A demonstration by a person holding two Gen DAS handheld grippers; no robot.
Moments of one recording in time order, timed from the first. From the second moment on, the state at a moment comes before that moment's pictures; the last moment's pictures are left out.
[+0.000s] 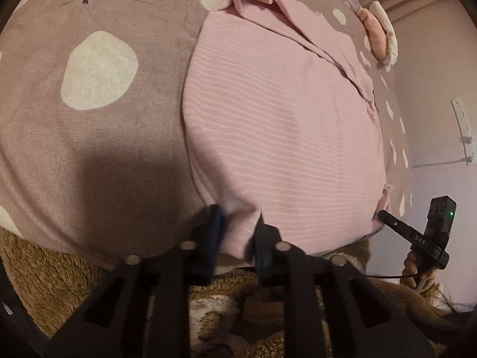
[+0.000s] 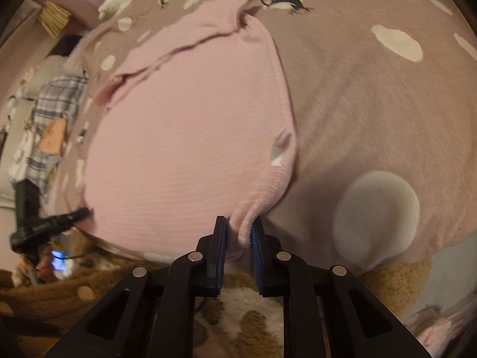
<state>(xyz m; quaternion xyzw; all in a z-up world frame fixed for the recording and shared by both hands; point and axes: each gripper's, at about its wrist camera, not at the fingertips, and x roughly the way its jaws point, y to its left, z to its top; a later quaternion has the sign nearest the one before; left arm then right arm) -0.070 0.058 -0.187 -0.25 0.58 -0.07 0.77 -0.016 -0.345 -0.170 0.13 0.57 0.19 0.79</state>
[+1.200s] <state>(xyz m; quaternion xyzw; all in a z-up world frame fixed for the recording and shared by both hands) 0.016 0.123 -0.141 -0.31 0.46 0.02 0.83 0.078 -0.364 -0.136 0.16 0.47 0.07 0.87</state>
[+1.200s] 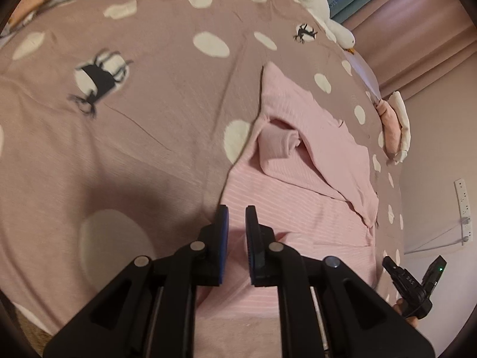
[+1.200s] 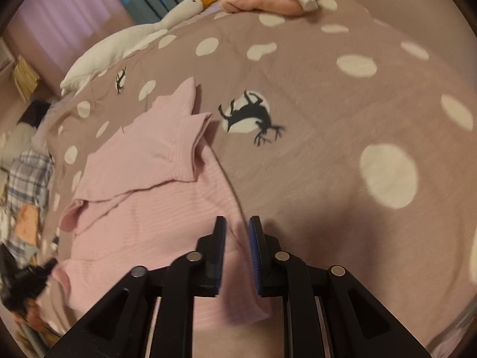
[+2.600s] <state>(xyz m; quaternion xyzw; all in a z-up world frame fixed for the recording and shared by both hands) 0.039 0.069 -0.179 -0.19 0.49 0.00 0.85 0.071 -0.346 -0.147 0.09 0.48 0.09 0.87</state>
